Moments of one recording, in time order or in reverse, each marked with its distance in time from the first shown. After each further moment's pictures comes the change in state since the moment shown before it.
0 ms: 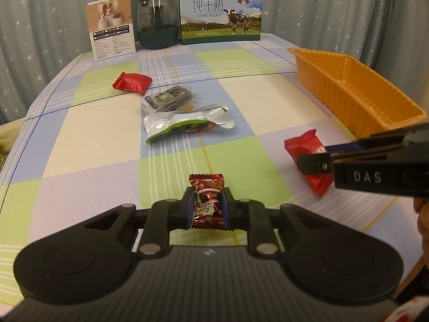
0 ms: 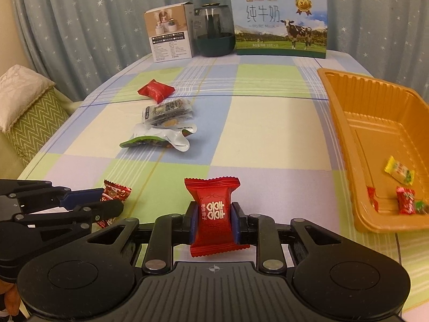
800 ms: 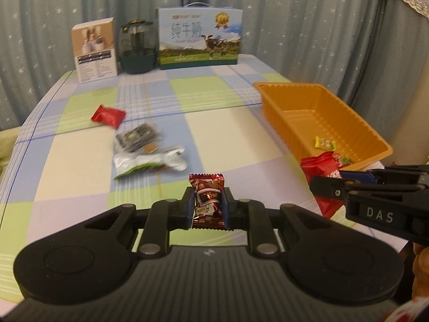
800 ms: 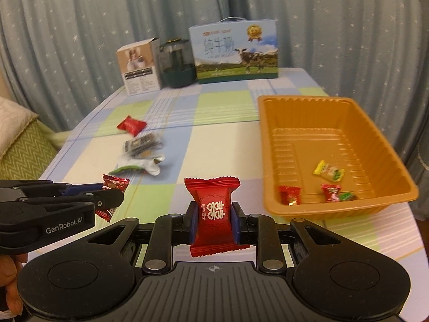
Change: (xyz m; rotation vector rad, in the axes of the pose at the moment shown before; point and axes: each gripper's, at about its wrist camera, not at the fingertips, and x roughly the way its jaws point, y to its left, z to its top) left arm -0.045 -0.051 0.052 -0.018 -0.039 -0.059; right arm -0.094 -0.025 0.007 0.100 -0.094 -0.107
